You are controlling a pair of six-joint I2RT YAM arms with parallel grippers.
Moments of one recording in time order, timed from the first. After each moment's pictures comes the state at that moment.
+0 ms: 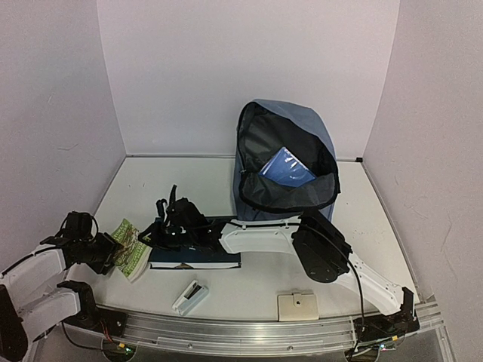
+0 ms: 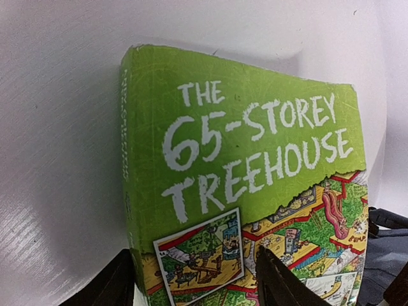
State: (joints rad) left arm -0.01 0.78 0.27 -0.44 0.18 -1.08; right arm 1.18 2.66 2.19 0.10 -0.22 0.98
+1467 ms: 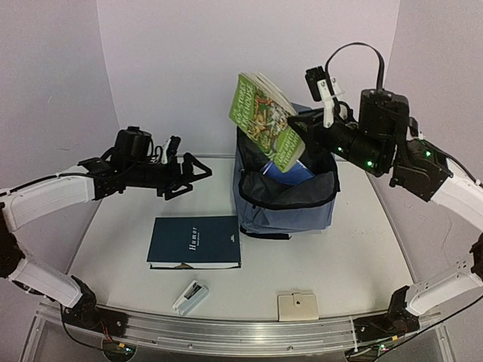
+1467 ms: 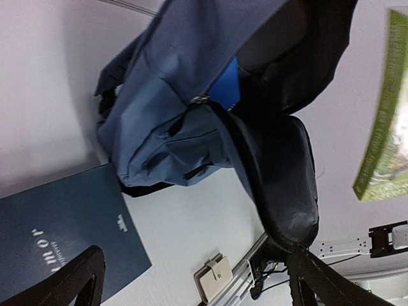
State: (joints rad) left arm -0.60 1.31 1.04 -0.21 0.45 -0.78; right arm 1.06 1.28 1.48 -0.29 0.49 -0.10
